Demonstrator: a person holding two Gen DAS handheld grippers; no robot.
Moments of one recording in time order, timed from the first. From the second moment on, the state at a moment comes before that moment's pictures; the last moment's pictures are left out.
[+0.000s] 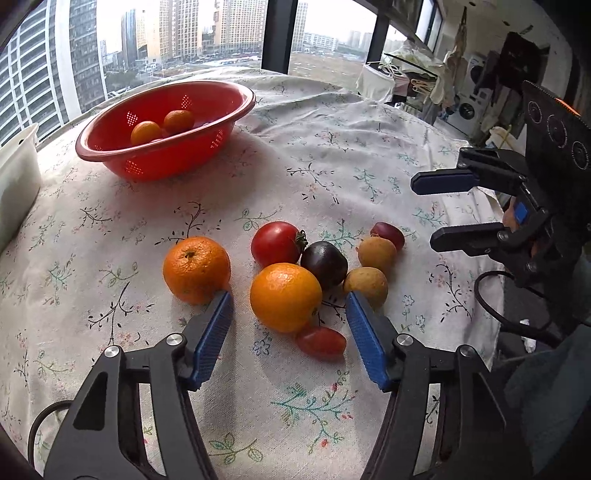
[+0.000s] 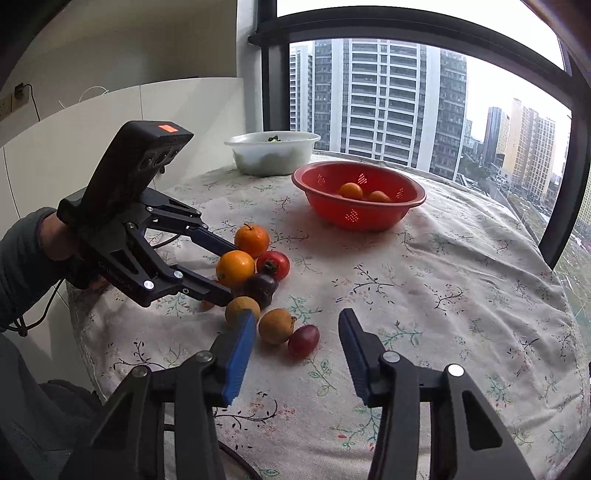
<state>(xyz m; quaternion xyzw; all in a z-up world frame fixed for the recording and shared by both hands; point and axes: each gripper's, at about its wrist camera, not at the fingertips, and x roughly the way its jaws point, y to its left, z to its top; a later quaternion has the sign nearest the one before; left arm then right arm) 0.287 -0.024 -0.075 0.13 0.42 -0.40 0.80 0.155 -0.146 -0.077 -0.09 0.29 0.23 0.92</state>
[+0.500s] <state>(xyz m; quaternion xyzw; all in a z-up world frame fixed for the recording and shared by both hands) 0.296 -0.025 -0.078 0.13 0.43 -0.39 0.80 0.160 -0.144 -0.087 -0.13 0.32 0.25 0.90</state>
